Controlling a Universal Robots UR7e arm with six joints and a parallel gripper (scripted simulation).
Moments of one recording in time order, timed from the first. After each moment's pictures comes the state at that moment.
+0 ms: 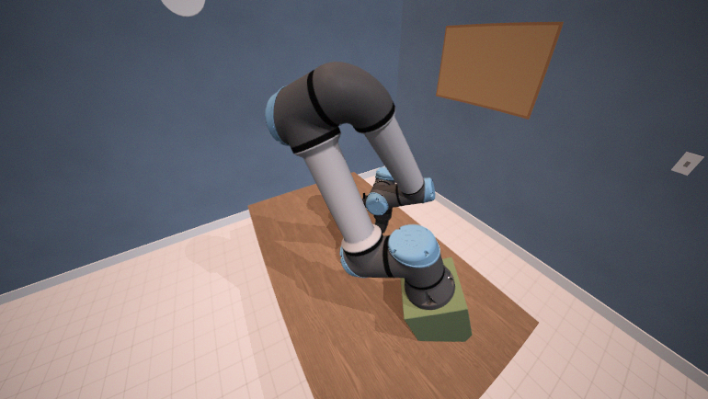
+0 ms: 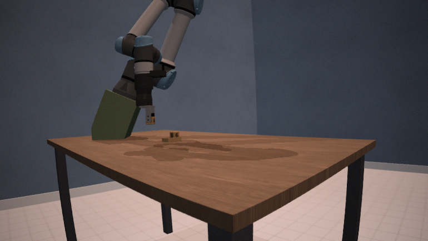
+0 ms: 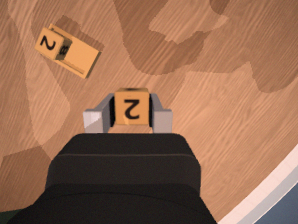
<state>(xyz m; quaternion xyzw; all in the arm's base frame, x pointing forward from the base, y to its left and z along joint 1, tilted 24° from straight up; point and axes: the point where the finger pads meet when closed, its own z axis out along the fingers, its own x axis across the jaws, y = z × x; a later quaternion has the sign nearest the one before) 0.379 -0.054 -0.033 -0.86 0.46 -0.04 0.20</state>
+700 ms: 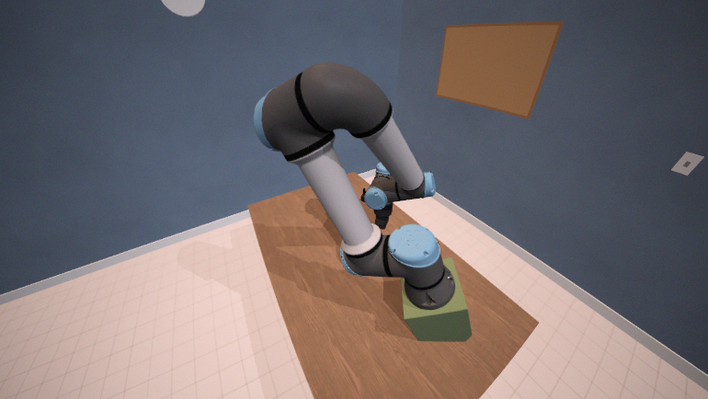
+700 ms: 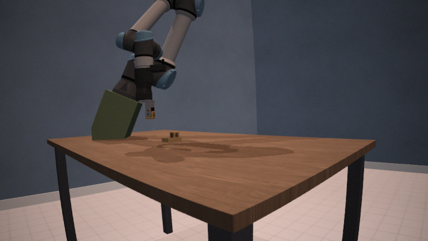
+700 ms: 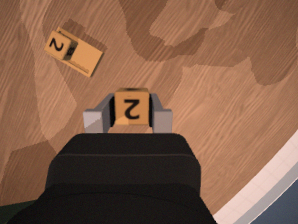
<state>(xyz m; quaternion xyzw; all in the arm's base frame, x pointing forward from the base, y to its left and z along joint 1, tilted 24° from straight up) 0.374 -0.061 -0.013 -0.86 0.46 -0.04 0.20</state>
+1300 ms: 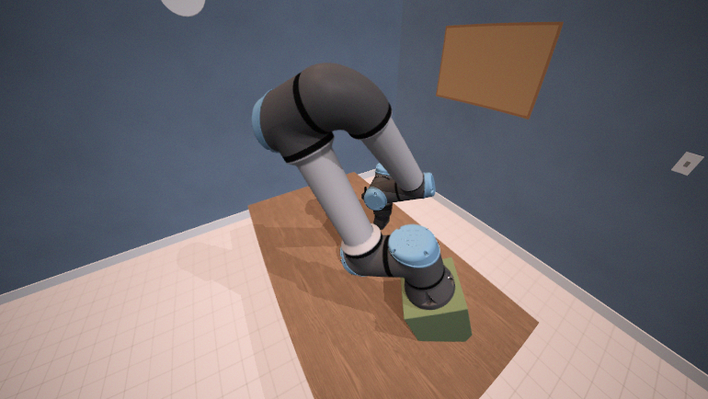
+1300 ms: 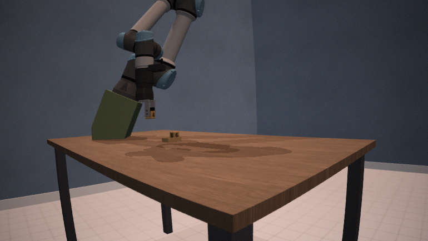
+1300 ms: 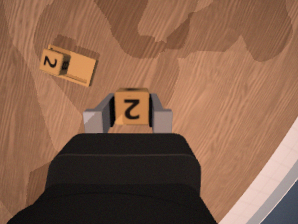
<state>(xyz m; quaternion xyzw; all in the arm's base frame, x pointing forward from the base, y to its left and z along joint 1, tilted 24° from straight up) 0.374 -0.062 -0.013 -0.81 0.55 -0.02 0.21</state>
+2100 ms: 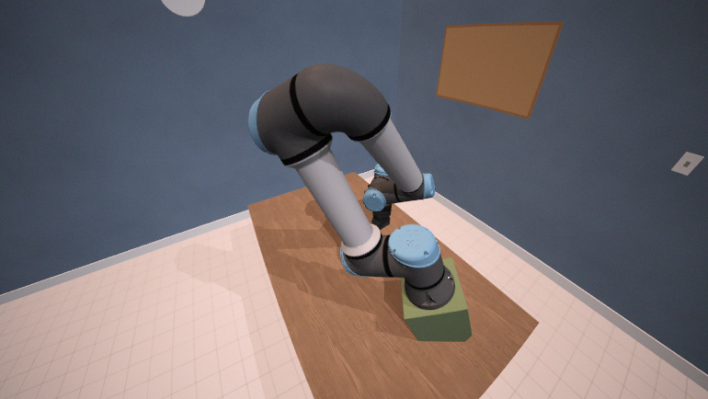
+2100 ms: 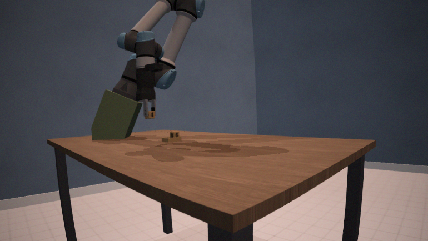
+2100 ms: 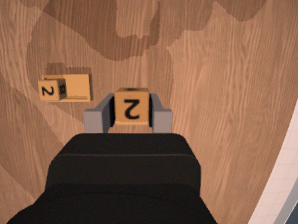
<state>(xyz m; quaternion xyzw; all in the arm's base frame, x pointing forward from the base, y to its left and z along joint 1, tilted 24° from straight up) 0.373 -0.063 -0.013 -0.71 0.68 0.02 0.20</state>
